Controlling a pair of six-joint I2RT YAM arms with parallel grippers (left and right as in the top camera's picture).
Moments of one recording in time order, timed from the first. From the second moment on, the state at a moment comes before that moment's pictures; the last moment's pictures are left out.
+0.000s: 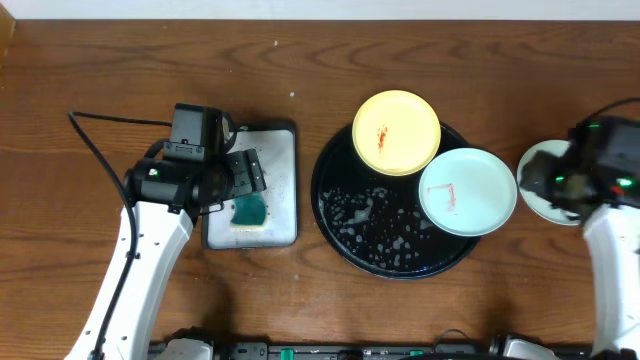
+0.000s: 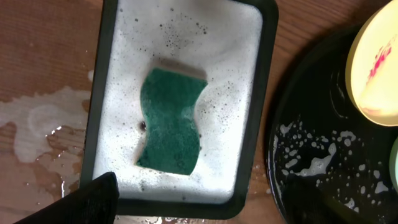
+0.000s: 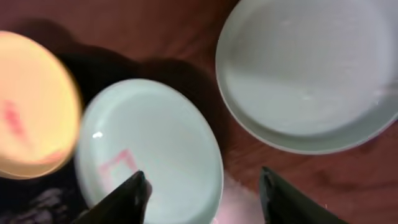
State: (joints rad) left arm -0.16 1.29 1.14 -0.98 0.07 -0.41; right arm -0.26 1.33 1.00 -0.76 -0.08 0.22
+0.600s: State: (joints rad) left arm -0.16 1.29 1.14 -0.98 0.07 -0.41; right arm -0.23 1.40 0.81 -0.71 -0.06 0.23
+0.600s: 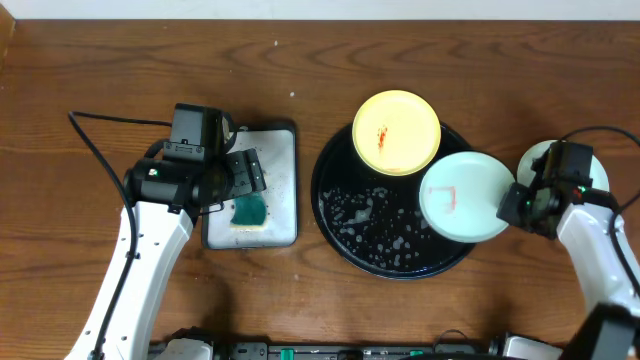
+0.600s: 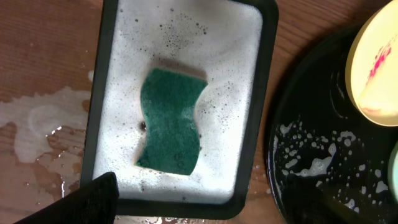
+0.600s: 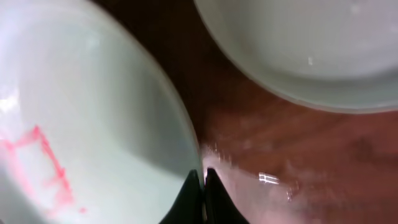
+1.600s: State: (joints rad) left arm -0.16 1.29 1.14 -1.01 0.08 -0.41; right arm 0.23 1.17 0.55 -0.48 -0.24 0.48
